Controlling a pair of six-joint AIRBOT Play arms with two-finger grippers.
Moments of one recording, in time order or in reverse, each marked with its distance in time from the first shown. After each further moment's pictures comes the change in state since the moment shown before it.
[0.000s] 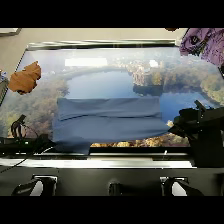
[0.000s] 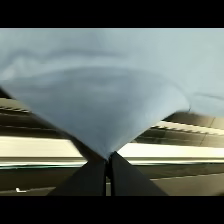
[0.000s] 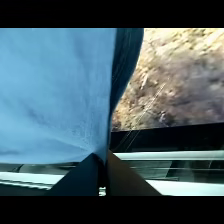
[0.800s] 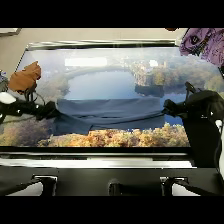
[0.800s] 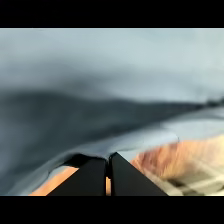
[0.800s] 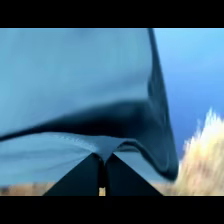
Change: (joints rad) left arm -0.113 -0.721 0.542 -0.060 0.207 0.147; right arm 0.184 -0.321 0.257 -0.013 0.314 -0.008
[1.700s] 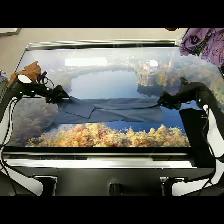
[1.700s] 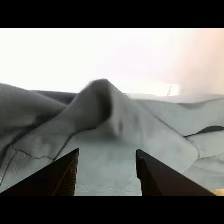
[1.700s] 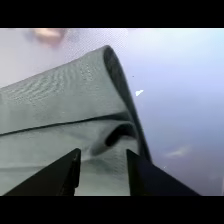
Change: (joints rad) left arm -0.016 -0.499 0.534 0.001 -0.027 -0.047; right arm -0.002 -0.300 0.255 0.024 0.049 0.048
